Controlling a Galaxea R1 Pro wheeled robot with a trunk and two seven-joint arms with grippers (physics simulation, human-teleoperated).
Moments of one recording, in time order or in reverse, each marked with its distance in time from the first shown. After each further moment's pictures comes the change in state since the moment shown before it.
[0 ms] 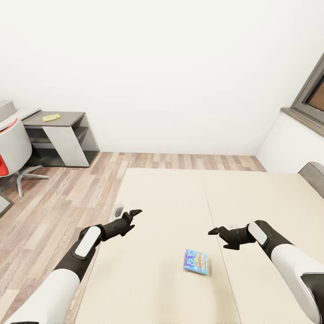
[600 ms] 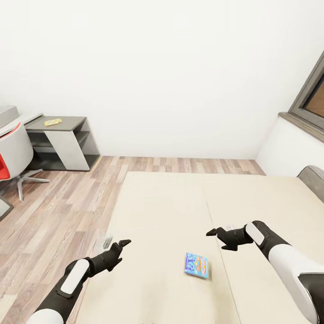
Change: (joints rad) left arm 0.211 0.036 0.056 -0.012 -0.004 -0.046 0.056; right arm 0.002 0.016 0.005 0.004 0.002 0.000 -0.010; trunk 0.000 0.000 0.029
